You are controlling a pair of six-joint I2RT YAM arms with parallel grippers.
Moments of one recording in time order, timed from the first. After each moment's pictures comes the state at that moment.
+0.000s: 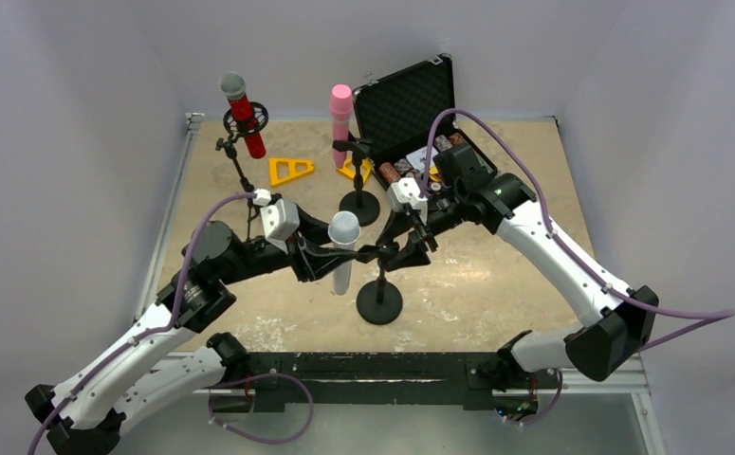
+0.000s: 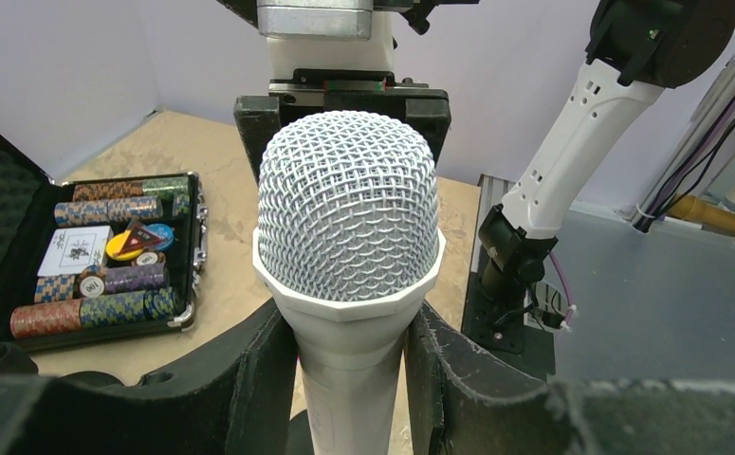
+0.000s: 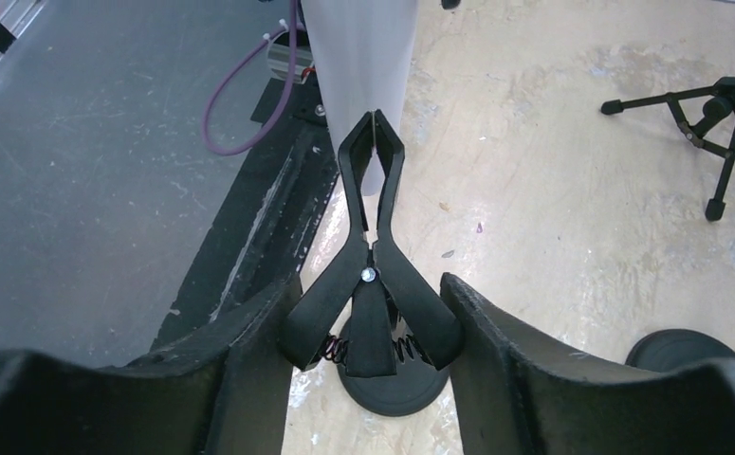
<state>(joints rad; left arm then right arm) -0.76 0.70 0.82 0.00 0.50 -0.16 0.59 1.36 1.38 -0.94 -1.14 -0.84</state>
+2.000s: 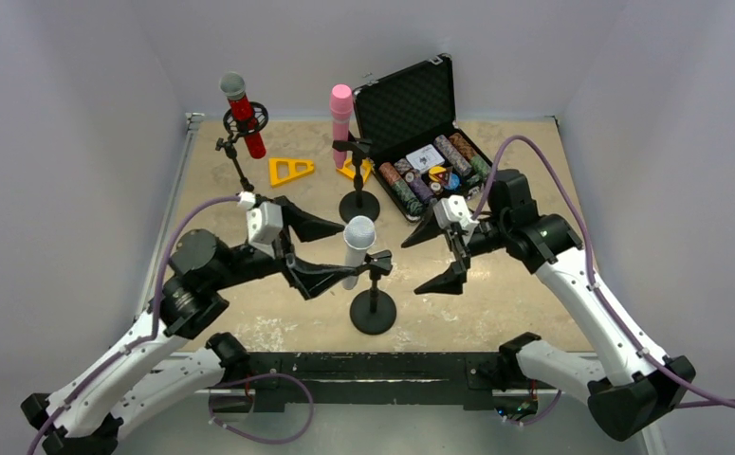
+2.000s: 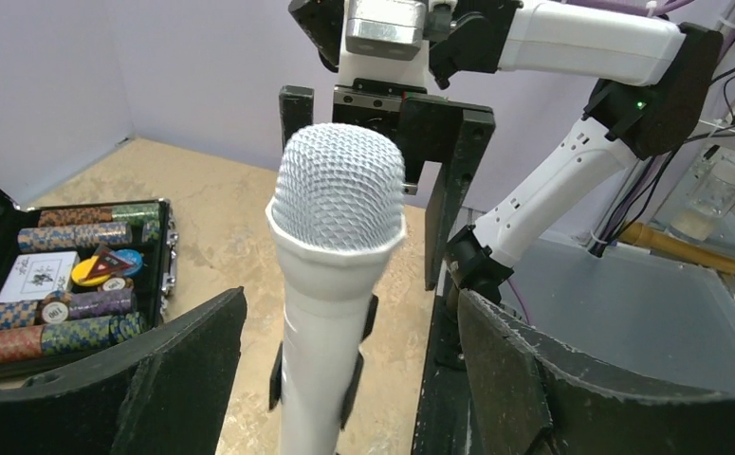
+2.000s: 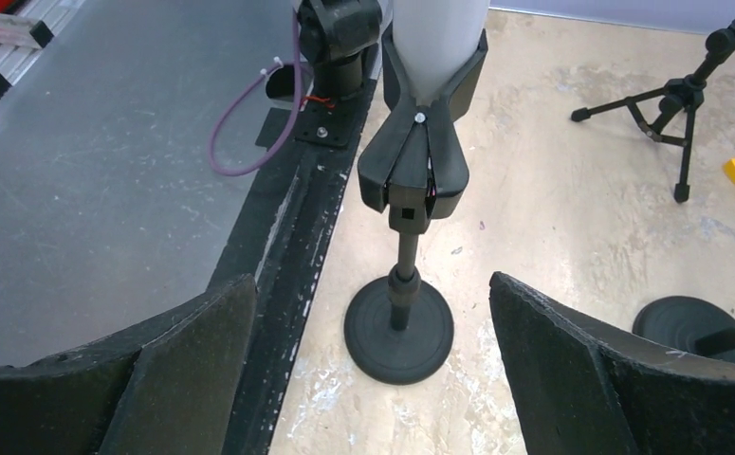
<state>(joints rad) -0.77 0.70 0.82 0.07 0.53 -0.26 0.44 1.05 1.11 -0.80 -1.25 -0.70</state>
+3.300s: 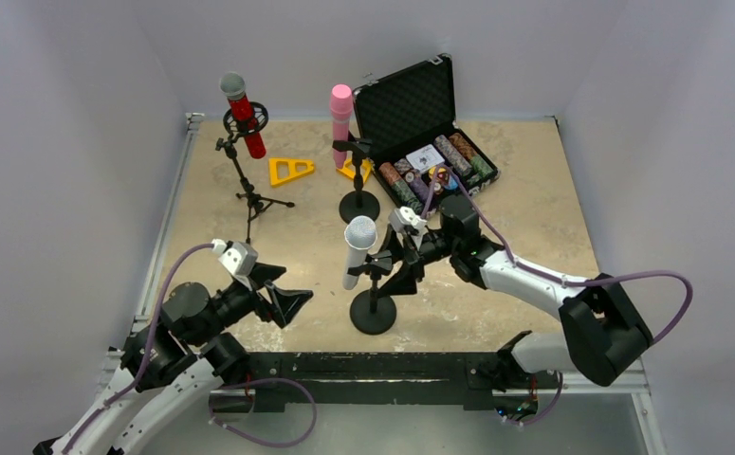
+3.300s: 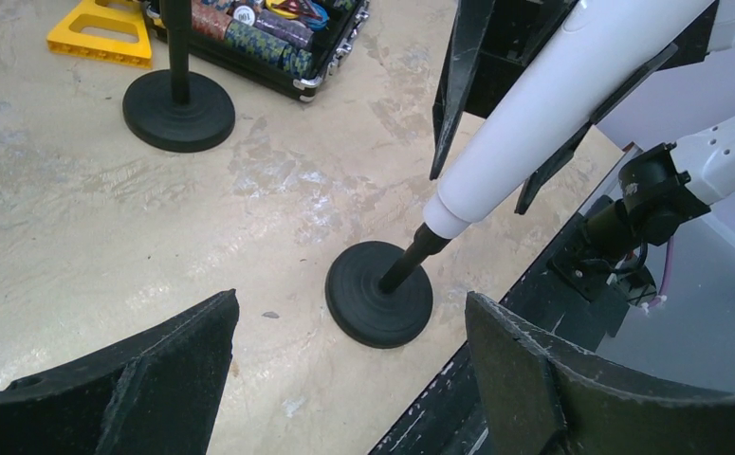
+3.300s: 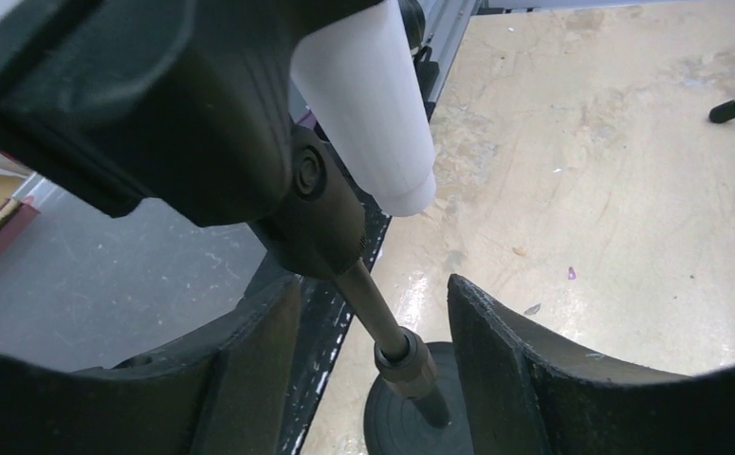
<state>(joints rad) -0.77 0.17 0.57 -0.56 0.05 -0.34 0.61 1.32 0.65 0.46 -1.30 0.04</state>
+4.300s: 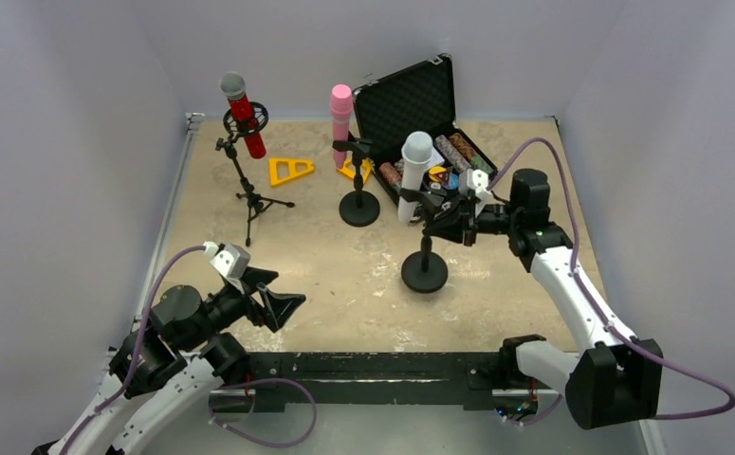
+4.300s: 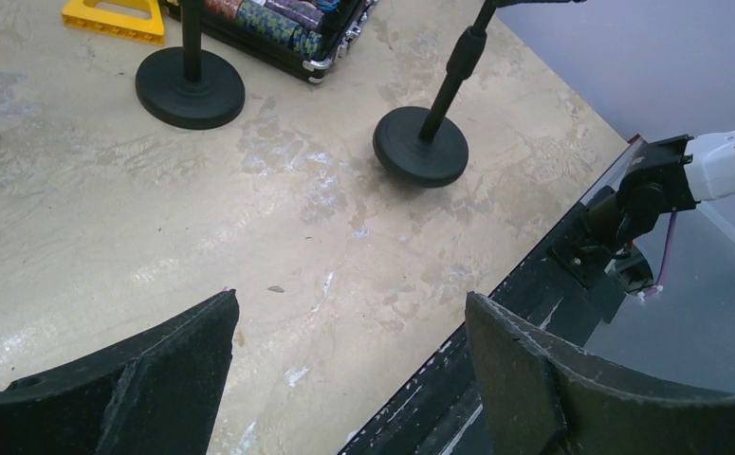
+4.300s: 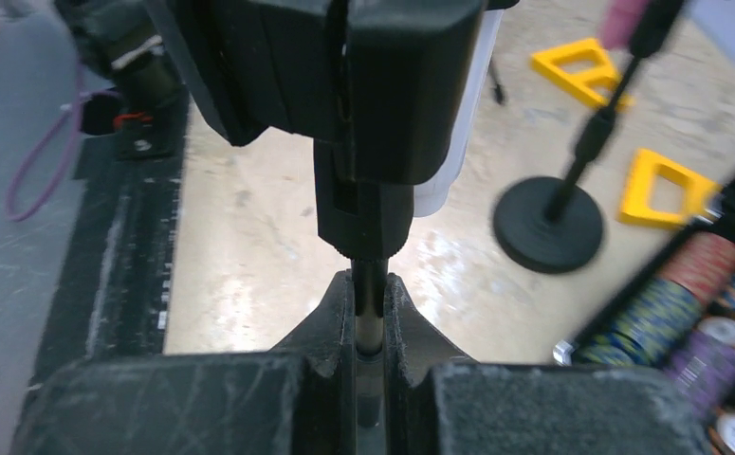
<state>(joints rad) -0.77 0.15 0.64 -0.68 0.04 -0.35 0.18 1.10 0.80 -0.12 -1.24 -0.36</state>
